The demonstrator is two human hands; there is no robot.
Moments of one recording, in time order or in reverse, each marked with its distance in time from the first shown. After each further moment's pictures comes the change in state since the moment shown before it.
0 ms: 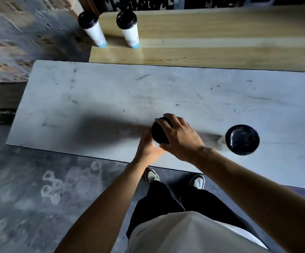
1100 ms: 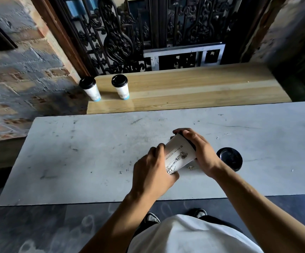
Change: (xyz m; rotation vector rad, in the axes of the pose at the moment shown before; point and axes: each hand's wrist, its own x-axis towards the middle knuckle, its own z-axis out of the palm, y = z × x) left_hand -0.066 0.096 -0.096 0.487 0.184 0.426; right_hand -0.031 -0.022 -0.067 1.322 0.414 0.282
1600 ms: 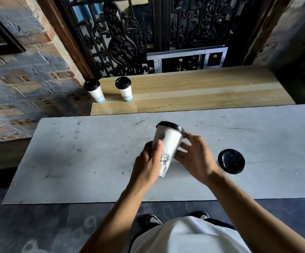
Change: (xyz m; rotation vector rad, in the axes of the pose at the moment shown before) left_hand 0.012 -0.017 -0.009 -0.669 -0.134 -0.439; right_hand 0.001 0.018 0.017 0.543 -0.071 0.111
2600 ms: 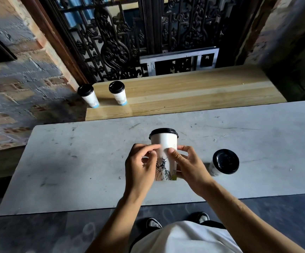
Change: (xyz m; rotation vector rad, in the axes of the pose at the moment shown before) left_hand 0.001 -0.006 0.007 -0.131 0.258 0.429; right_hand -0.026 0.012 0.003 -0.329 0.140 0.025
